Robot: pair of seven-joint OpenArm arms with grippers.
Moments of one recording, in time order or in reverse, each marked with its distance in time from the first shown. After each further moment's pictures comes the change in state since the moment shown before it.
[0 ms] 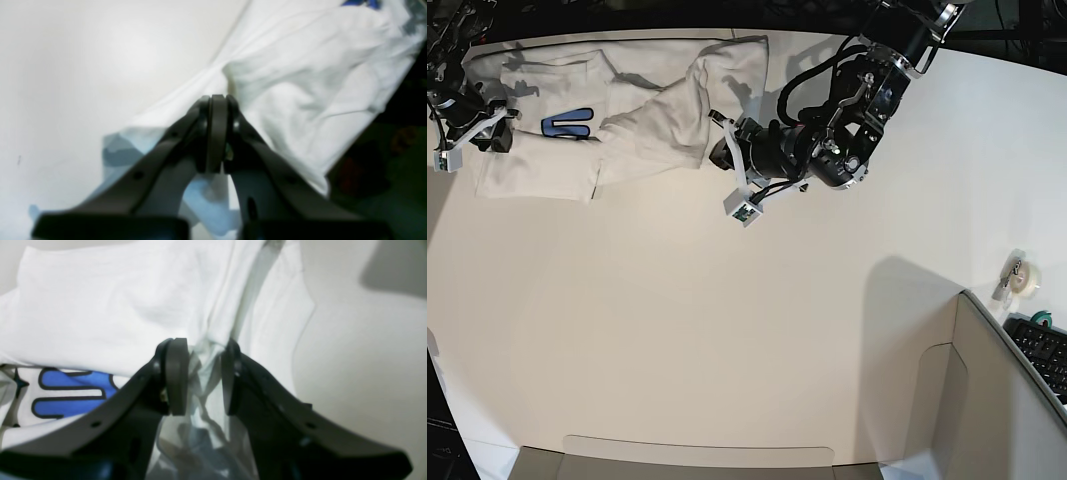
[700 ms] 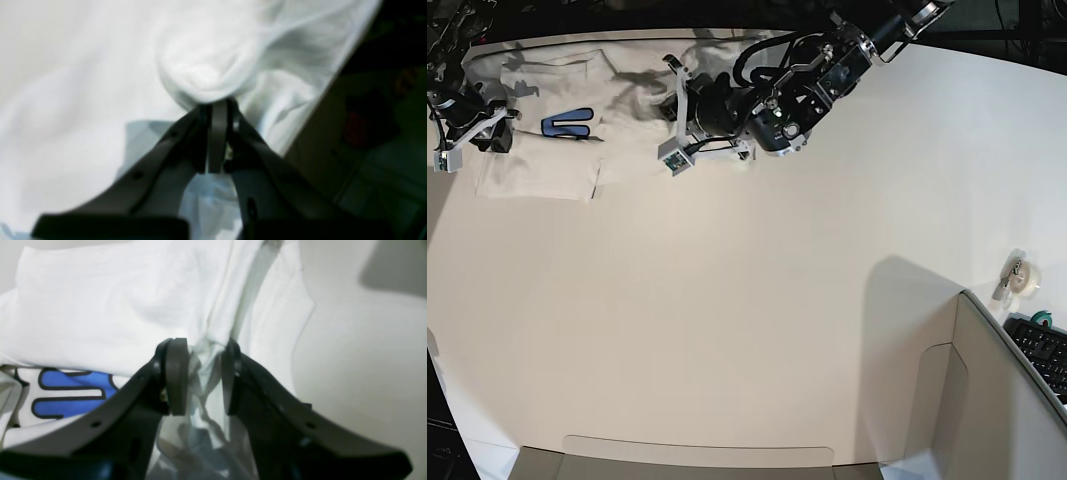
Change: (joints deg) left arm 0.3 3.5 14.6 0.8 2.5 -0.3 0.1; right arm 0.0 0.0 0.0 0.0 0.0 0.0 0.0
